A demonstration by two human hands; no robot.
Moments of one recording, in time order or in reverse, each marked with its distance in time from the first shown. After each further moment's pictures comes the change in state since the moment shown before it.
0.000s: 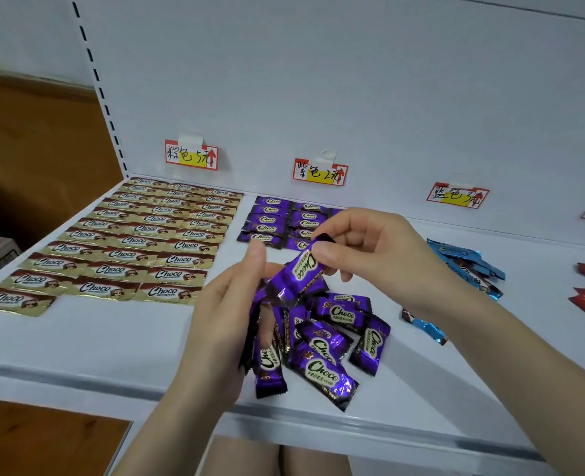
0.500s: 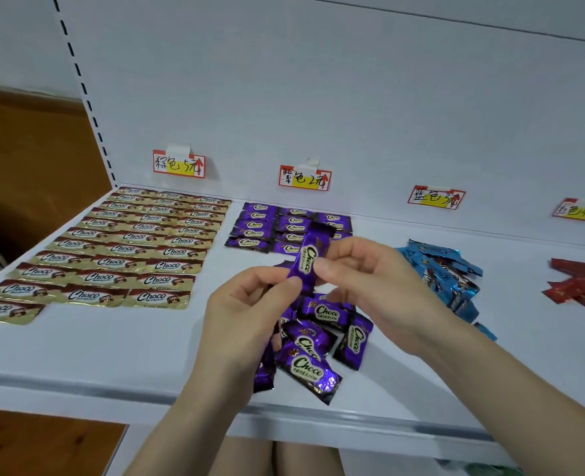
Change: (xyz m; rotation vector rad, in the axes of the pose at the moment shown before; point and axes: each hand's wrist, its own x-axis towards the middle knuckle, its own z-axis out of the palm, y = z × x) left_hand -0.011 -0.003 0.020 -0.052 -0.020 0.063; right_hand -0.025 0.015 0.003 0.209 0.141 0.159
